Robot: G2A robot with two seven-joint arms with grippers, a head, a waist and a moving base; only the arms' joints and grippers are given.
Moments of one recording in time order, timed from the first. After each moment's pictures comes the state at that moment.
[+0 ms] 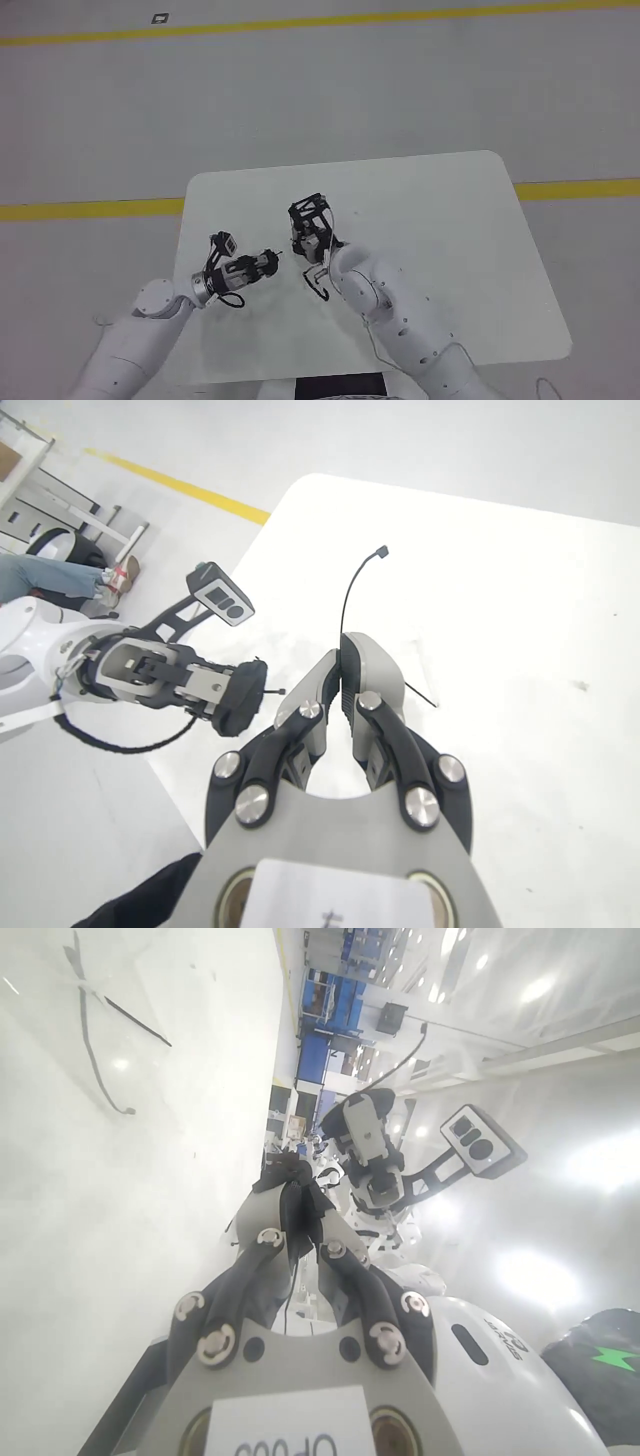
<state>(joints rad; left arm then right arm) 1.43 -0.95 -1.11 -1.26 -0.72 -0.34 -0.99 -1.40 -1.56 0.95 -1.67 -1.24 0.05 0.64</state>
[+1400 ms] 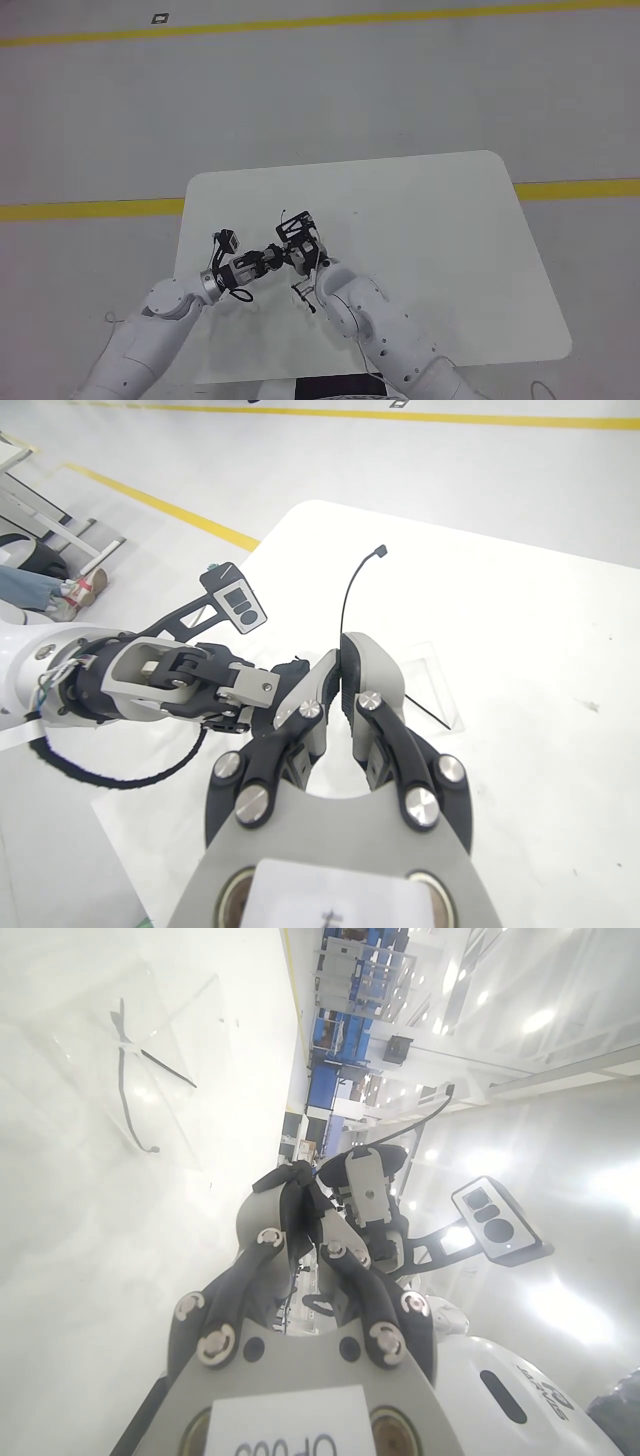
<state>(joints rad) 1.42 -0.96 -1.09 -1.28 -0.66 -0.33 -0.86 -1.41 -1.56 0.85 -1.58 -1.36 0.11 0.42</state>
